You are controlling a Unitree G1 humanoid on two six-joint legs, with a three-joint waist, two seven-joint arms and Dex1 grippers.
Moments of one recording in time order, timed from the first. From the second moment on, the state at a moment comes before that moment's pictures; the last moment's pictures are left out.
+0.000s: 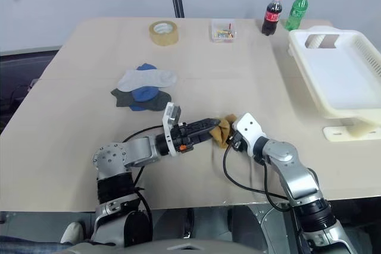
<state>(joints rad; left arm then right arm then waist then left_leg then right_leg) -0.42 -0.04 0.44 -0.03 -1.14 1.54 -0.27 -0.17 -0.39 0.23 -0.21 0.10 0.37 0.61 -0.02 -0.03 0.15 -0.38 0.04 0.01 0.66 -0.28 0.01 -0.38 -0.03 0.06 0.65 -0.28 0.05</state>
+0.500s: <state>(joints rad) -0.42 -0.03 0.35 -0.02 -1.14 1.47 -0.32 -0.13 -0.48 0.09 -0.40 0.25 0.60 0.64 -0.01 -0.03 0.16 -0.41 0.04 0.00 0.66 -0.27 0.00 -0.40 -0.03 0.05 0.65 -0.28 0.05</state>
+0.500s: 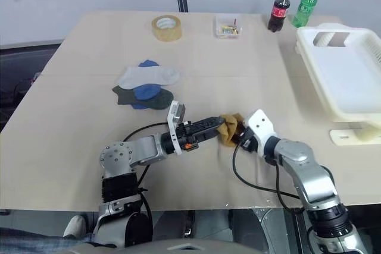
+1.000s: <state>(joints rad) -0.51 -0.03 0.25 0.14 -1.09 1.36 -0.39 -0.05 -0.68 -0.23 -0.49 0.49 0.74 0.72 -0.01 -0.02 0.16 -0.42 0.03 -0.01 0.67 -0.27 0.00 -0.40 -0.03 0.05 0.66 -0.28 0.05</state>
